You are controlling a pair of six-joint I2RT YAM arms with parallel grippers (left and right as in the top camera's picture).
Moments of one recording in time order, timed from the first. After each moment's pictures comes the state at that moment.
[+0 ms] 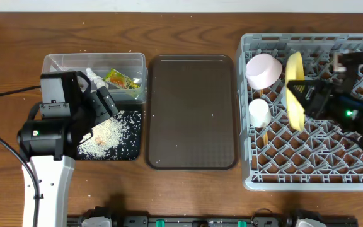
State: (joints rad) left arm 0.04 1.14 1.20 -1.04 0.03 -0.46; right arm -0.22 1.10 1.33 -0.93 -0.87 0.30
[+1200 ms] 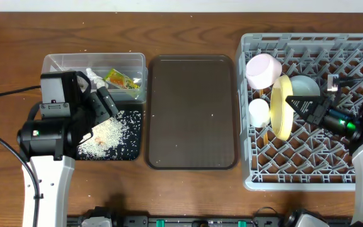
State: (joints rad) left arm 0.04 1.14 1.20 -1.04 0.03 -0.46; right arm -0.43 1.27 0.88 -0.57 -1.16 0.21
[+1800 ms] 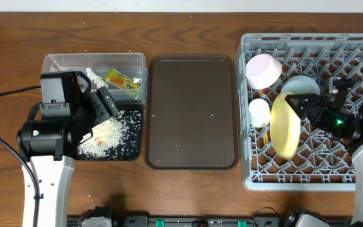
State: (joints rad) left arm 0.04 1.14 1.20 -1.04 0.03 -0.46; right arm -0.43 1.27 0.88 -0.59 -0.93 0.16
